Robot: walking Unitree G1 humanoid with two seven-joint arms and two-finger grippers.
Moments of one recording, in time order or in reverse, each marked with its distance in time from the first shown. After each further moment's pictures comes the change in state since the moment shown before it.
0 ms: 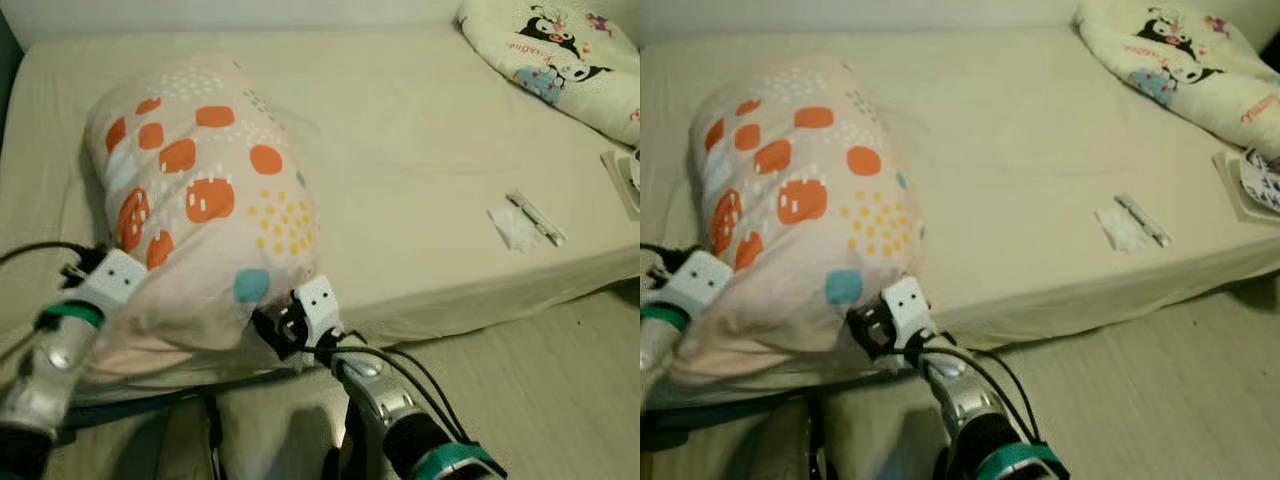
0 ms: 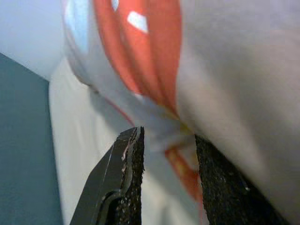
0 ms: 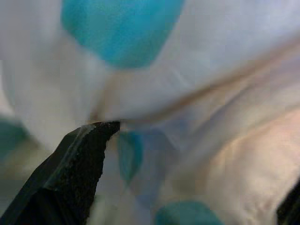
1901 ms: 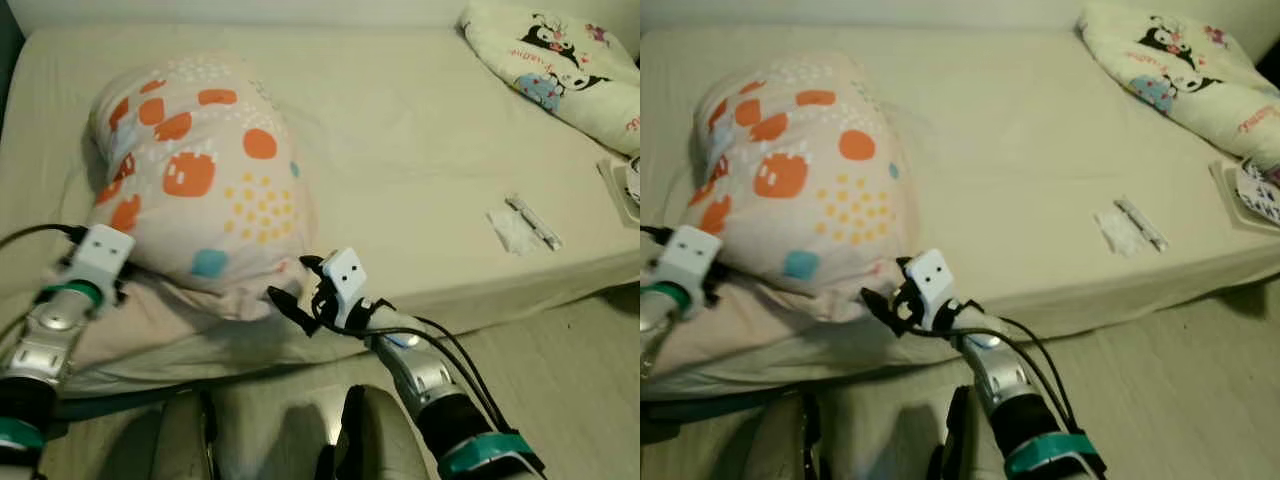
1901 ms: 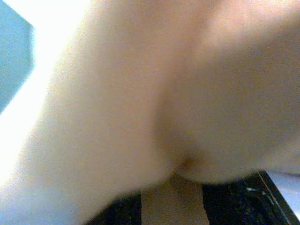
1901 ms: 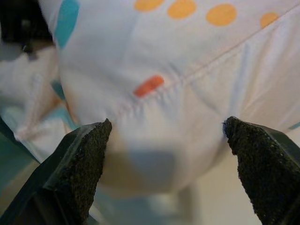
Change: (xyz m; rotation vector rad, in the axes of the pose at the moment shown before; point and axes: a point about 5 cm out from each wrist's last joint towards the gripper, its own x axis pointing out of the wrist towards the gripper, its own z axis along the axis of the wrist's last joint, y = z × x) left arm 0.043 0.062 -0.004 -0.074 0.133 0.063; right arm -0.005 -0.021 0.043 0.036 -0.176 0.028
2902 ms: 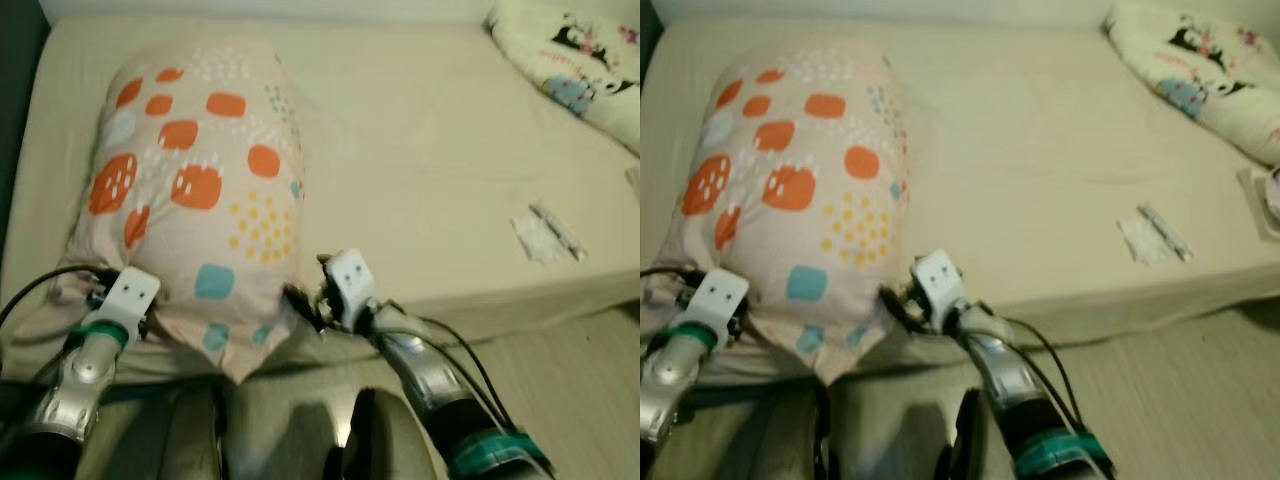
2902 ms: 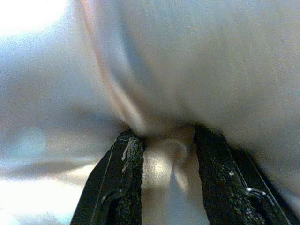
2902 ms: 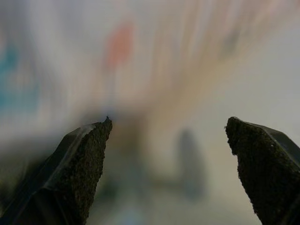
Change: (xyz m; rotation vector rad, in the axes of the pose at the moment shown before) left arm -0.060 -0.091 -0.033 -0.166 0.044 -0.164; right arm -0.053 -0.022 -0.048 -0.092 0.259 -0.092
